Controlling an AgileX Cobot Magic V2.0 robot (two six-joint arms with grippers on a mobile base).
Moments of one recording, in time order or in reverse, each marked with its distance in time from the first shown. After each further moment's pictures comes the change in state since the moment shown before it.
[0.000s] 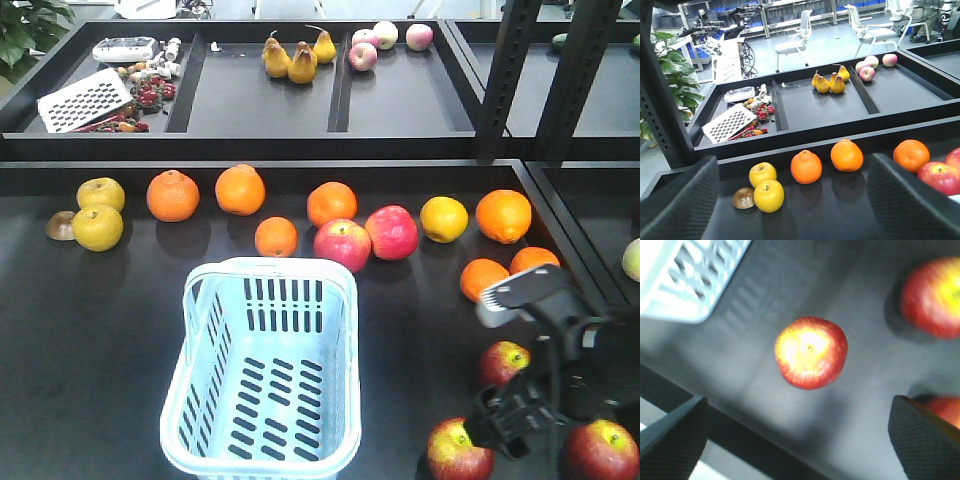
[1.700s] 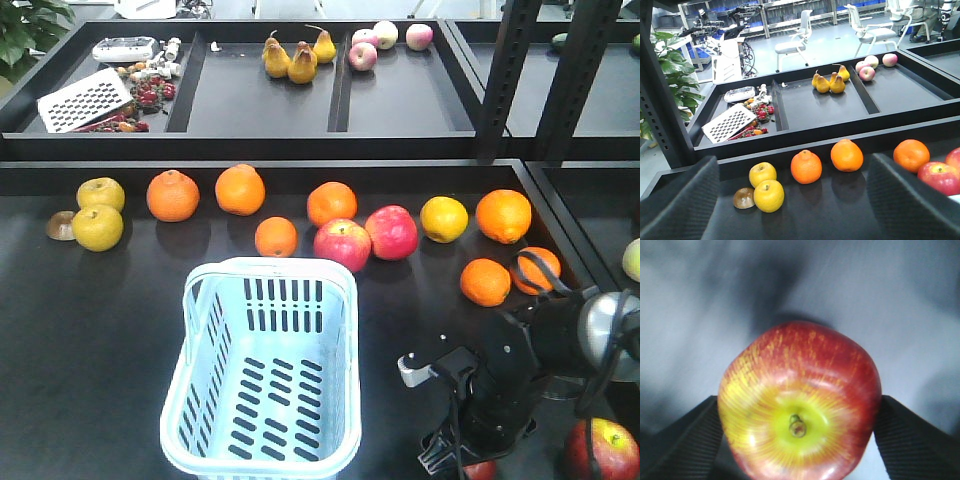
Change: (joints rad) left arm 0.000 0.000 0.000 0.000 0.000 0.000; right arm 0.163 0.490 -0.058 -0.189 -0.167 0.237
